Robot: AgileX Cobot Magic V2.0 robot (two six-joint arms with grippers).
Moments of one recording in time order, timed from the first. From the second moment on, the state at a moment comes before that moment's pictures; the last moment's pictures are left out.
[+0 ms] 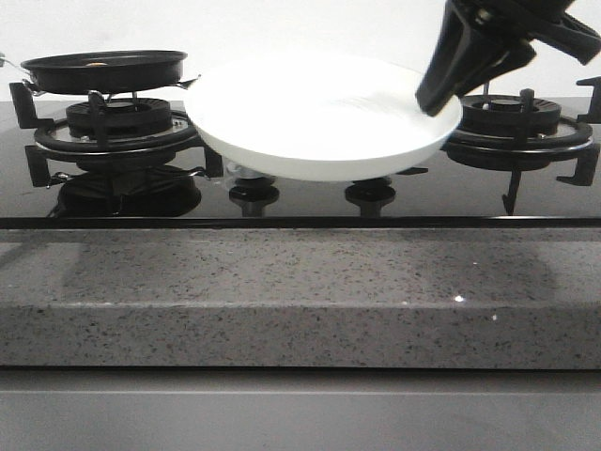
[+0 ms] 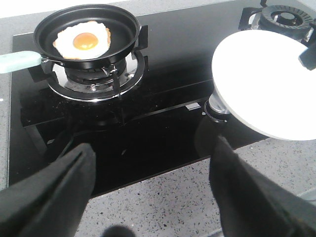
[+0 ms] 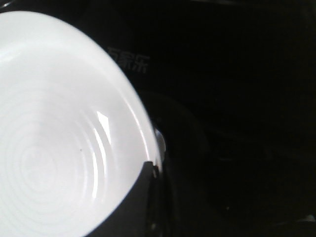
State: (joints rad) left arm -0.39 0.61 -0.79 -0.04 0.71 0.02; right arm 0.27 1.53 -1.24 0.46 0.75 -0.12
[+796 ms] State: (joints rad) left arm -0.39 0.61 -0.79 -0.04 0.71 0.02; right arm 0.30 1.59 -1.24 0.44 0.71 -0.12
